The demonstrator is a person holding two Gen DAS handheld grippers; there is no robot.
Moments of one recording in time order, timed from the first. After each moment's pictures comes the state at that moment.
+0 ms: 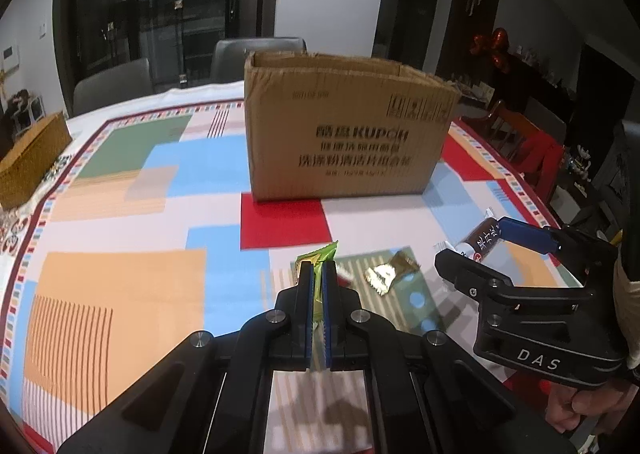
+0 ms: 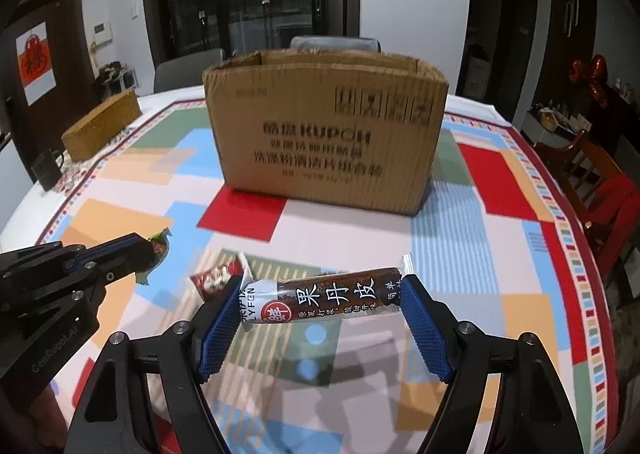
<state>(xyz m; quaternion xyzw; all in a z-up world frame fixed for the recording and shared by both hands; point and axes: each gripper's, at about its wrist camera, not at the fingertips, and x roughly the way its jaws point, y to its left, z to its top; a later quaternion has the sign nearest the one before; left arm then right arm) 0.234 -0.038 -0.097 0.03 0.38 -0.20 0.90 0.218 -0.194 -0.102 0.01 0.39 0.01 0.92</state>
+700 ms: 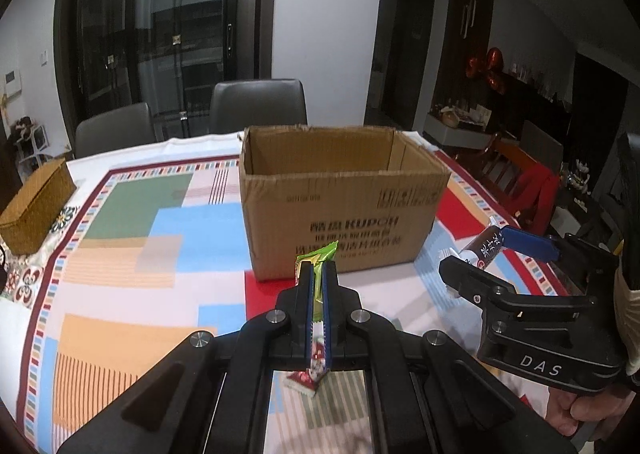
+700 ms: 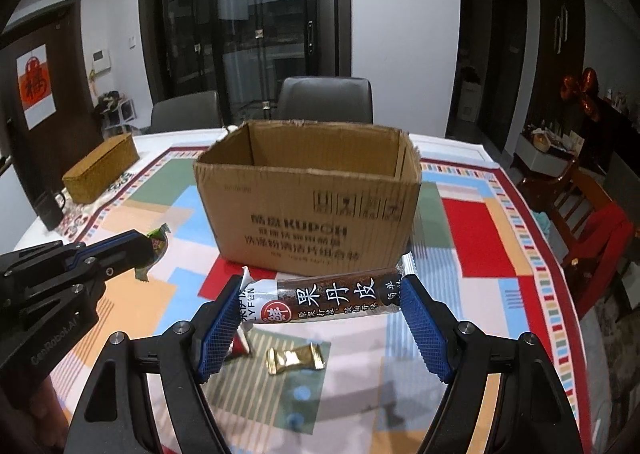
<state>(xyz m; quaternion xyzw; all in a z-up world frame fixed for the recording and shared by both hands) 0.266 -0.052 -0.031 0.03 0.33 -0.20 0.92 0.240 -0.211 -0.041 0.01 0.34 0.00 0.94</state>
